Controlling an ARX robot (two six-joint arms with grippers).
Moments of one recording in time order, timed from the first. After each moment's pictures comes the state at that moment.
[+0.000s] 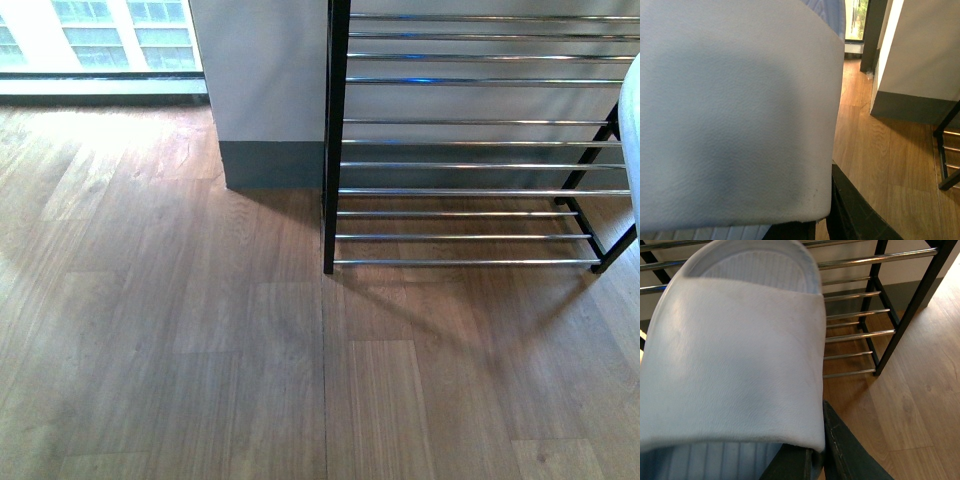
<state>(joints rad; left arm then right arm) -0.34 1.15 0.37 0.39 -0.58 -0.16 -0.25 1.38 0.36 0.63 -0.02 0.06</state>
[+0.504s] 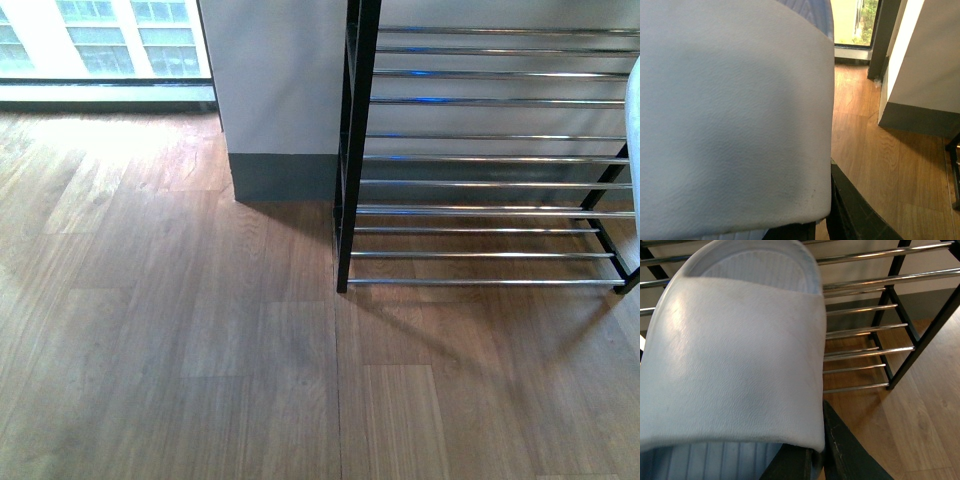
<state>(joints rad) -0.34 1.15 0.37 0.39 -0.58 -0.16 -0.25 1.38 0.36 0.63 -0.02 0.06</state>
